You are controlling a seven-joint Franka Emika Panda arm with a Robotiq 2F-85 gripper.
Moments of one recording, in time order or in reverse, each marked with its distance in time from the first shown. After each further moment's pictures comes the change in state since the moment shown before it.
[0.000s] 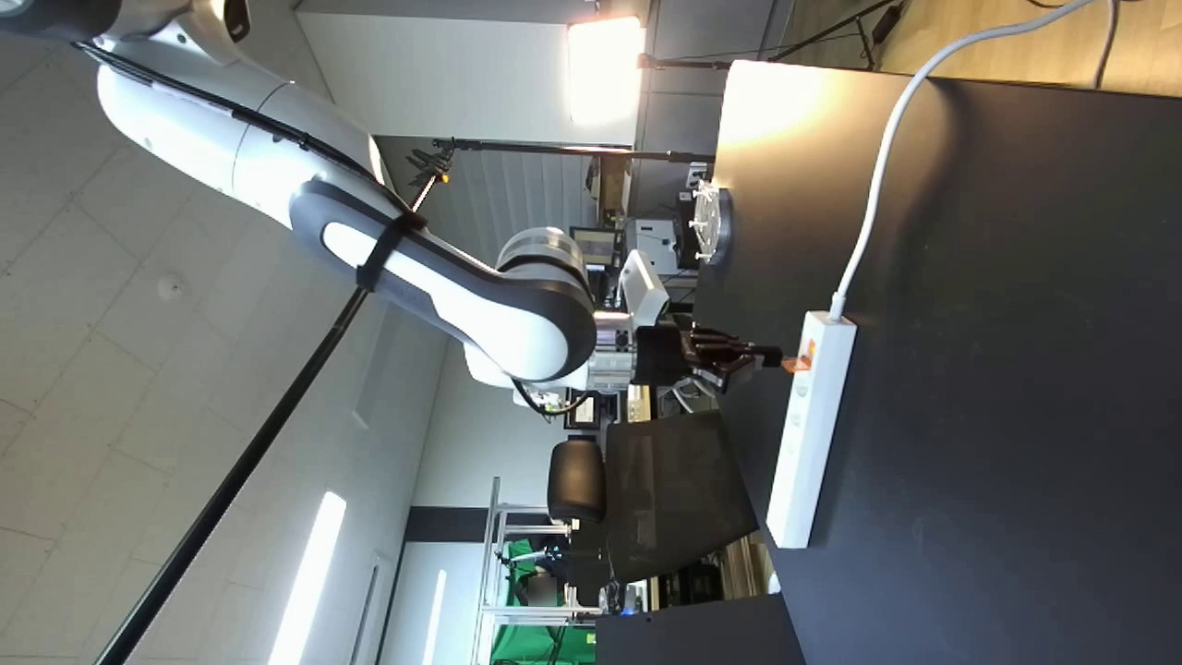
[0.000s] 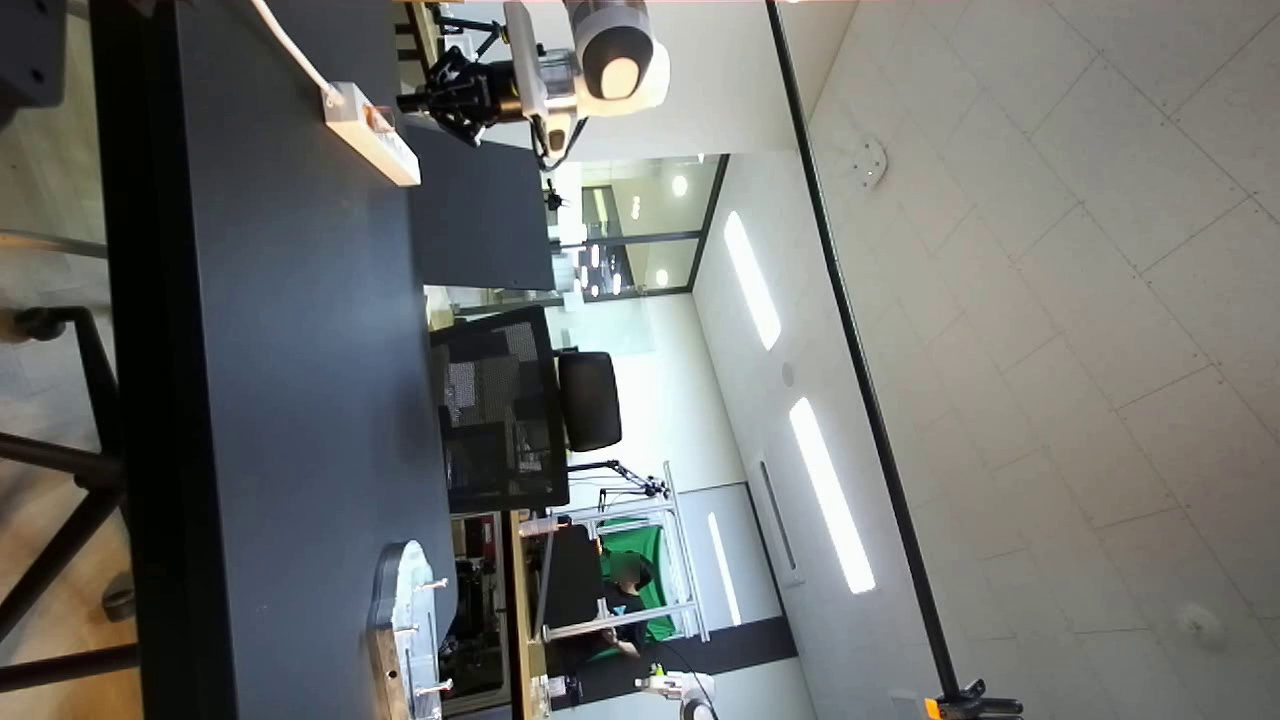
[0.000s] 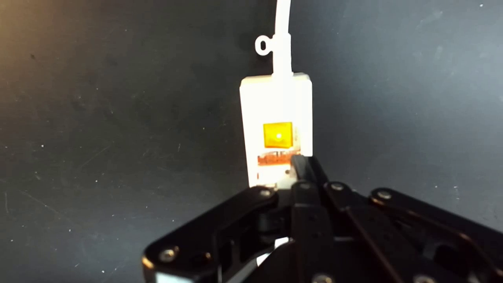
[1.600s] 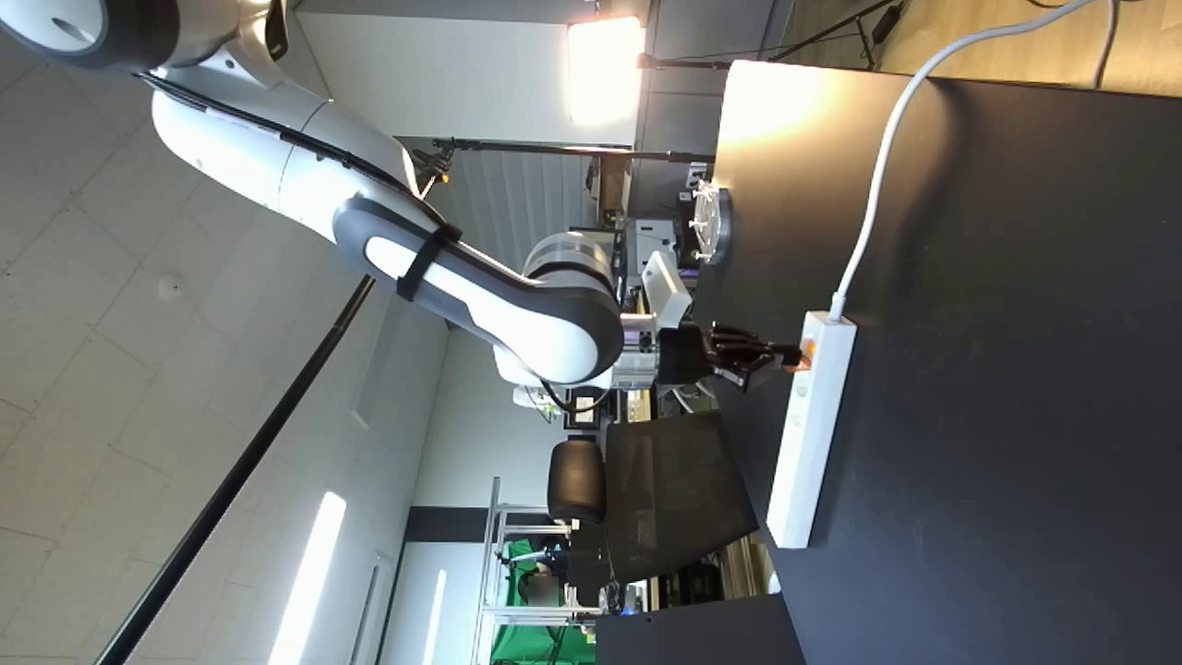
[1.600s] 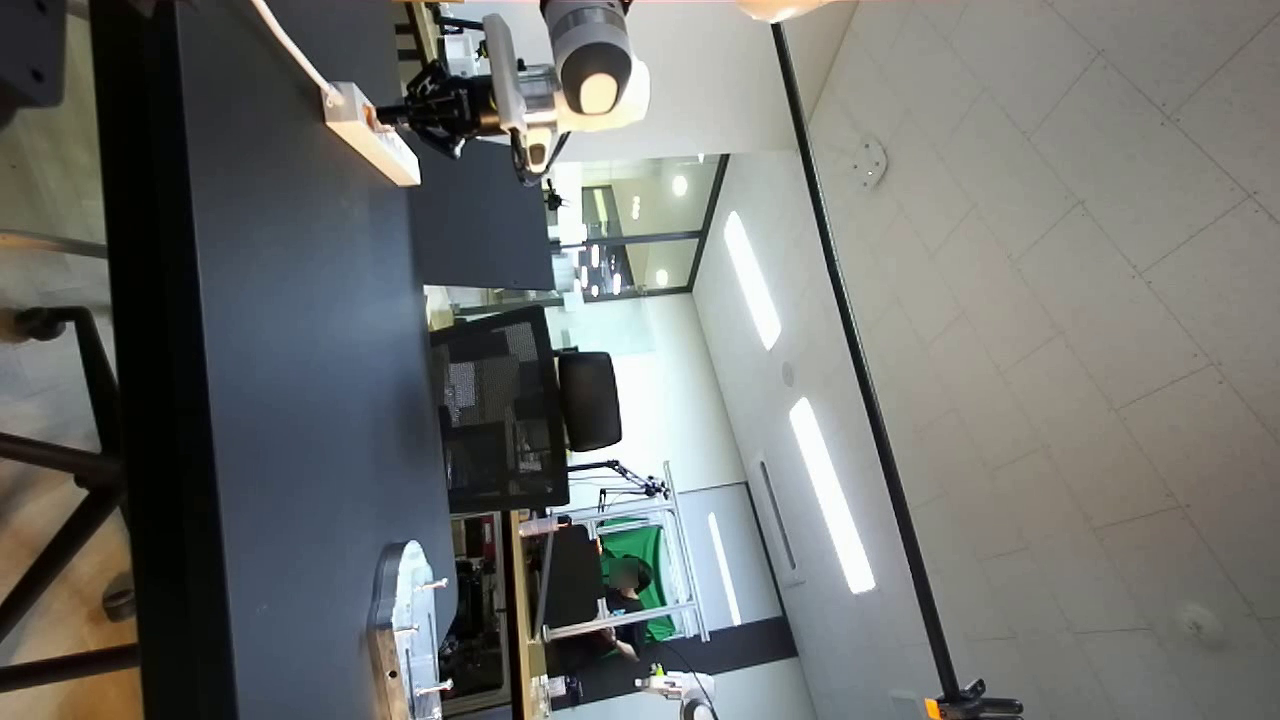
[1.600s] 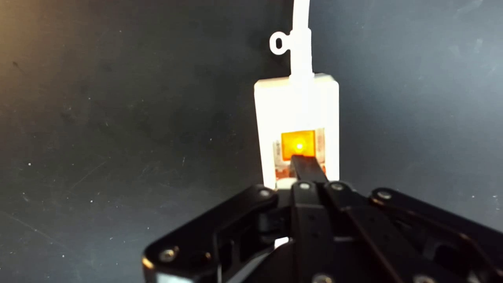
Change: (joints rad) arm -0.044 0.083 0.023 0.060 0.002 0.007 0.001
